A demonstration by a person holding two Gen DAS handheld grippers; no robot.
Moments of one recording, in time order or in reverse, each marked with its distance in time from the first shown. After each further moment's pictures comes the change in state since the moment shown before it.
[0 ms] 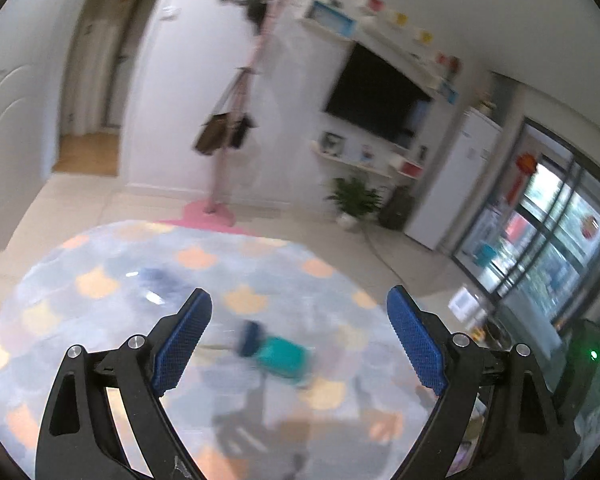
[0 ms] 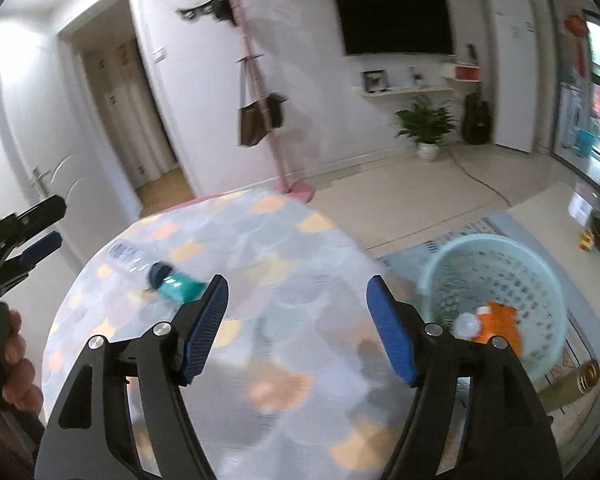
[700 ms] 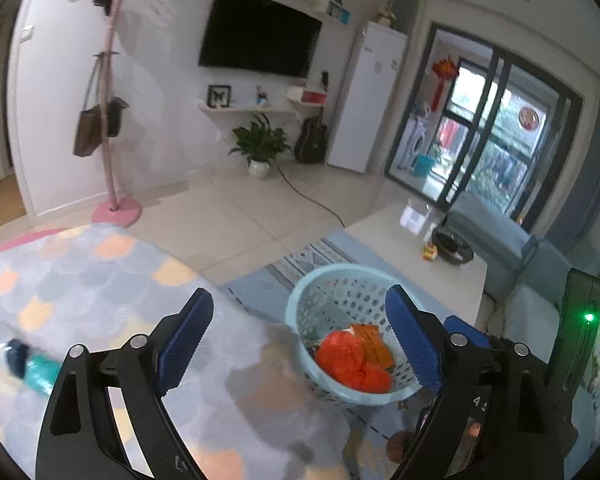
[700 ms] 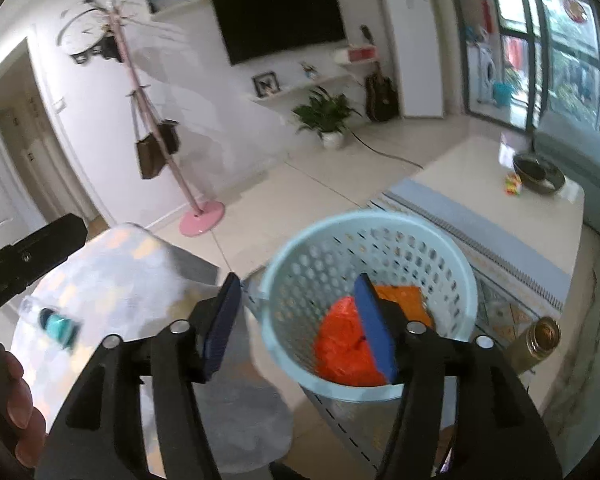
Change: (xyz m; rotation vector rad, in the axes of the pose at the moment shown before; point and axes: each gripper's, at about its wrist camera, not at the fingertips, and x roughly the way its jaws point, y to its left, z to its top) left arm 0.106 -0.196 -0.059 0.324 0.171 -0.248; right arm -0.025 -0.160 -0.025 0.242 -0.060 -0.256
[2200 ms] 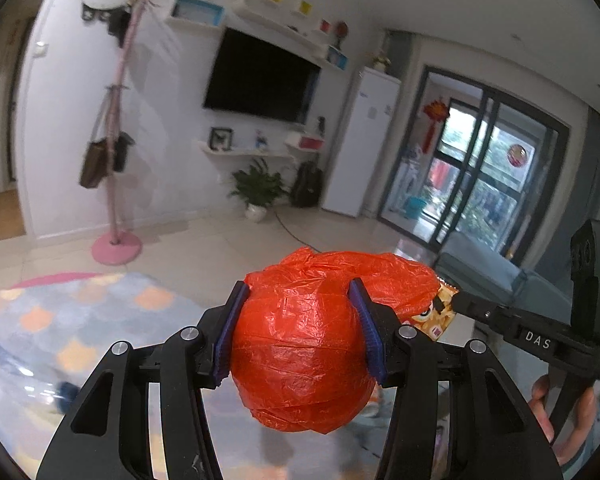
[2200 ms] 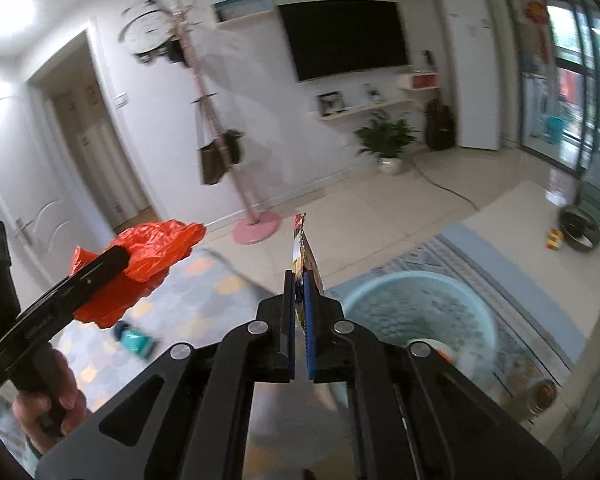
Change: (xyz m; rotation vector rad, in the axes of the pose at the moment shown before) left arm -0.039 0.025 0.031 -0.008 -0.133 -0.057; right arm -0.057 0.024 0.066 -0.088 -0.028 0.144
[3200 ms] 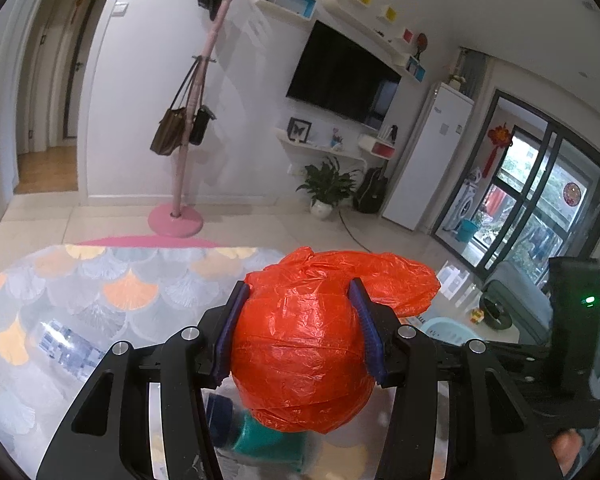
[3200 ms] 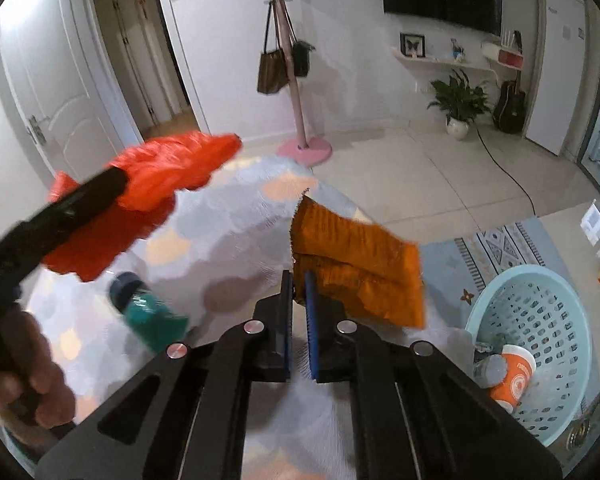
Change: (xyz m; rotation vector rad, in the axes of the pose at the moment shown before) left arm -0.024 0.158 -0.024 -0.163 -0.029 0.189; right arm 0.157 0.165 -0.037 -0.254 0.259 0.131
